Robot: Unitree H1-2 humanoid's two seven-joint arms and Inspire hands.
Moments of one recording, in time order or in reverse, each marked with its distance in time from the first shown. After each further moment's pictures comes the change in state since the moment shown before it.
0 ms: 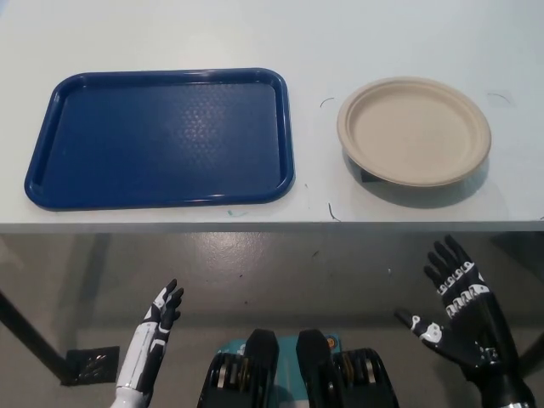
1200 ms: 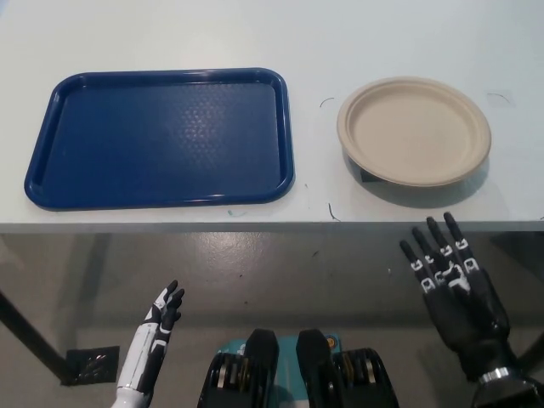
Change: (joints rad) left_arm 0.000 0.000 0.000 0.002 0.006 0.001 0.000; right_arm -0.119 0.109 -0.171 0.003 0.669 0.370 -0.054
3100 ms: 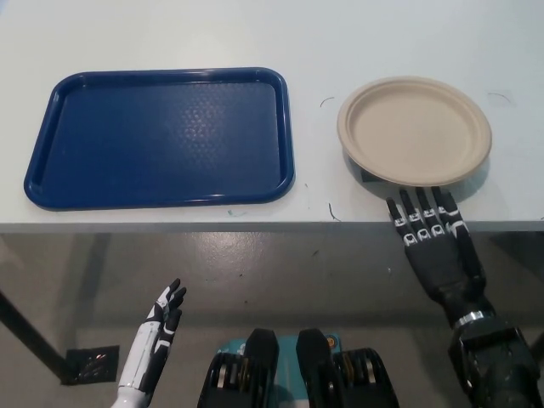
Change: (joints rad) left_arm -0.001 0.000 0.000 -0.006 0.039 -0.015 0.003; right_arm -0.237 0.084 -0.212 0.263 0.190 0.134 -0.072
